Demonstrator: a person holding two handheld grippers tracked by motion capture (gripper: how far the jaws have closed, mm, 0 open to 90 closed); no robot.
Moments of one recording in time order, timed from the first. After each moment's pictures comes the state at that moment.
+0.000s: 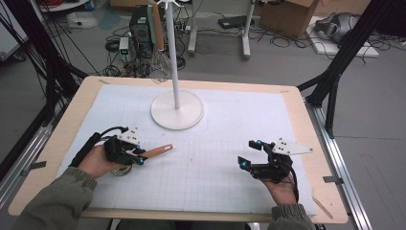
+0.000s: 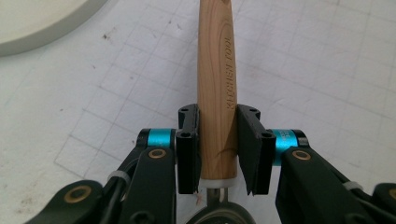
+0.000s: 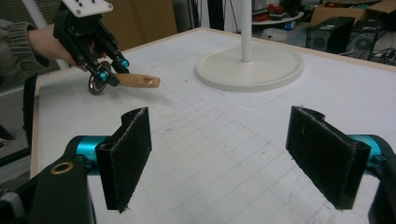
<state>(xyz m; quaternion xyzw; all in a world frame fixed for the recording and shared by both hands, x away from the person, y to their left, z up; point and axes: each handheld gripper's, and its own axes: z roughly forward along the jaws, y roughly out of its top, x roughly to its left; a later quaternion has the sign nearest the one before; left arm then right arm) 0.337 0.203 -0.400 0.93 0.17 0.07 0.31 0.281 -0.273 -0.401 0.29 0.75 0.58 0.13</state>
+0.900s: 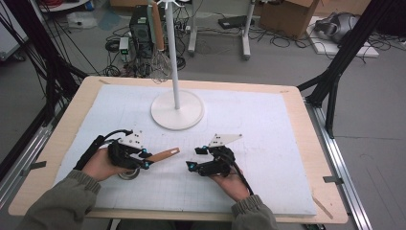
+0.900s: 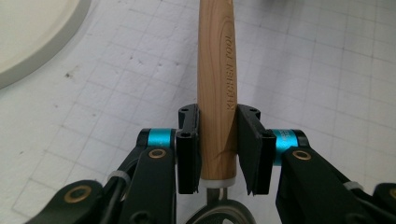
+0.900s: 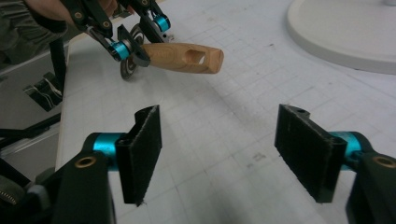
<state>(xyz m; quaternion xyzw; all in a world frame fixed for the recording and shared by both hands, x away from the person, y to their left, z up) 0.324 0.186 -0.398 0.93 0.13 0.05 0.34 0.318 -0.130 -0.431 0.26 0.82 0.52 0.01</state>
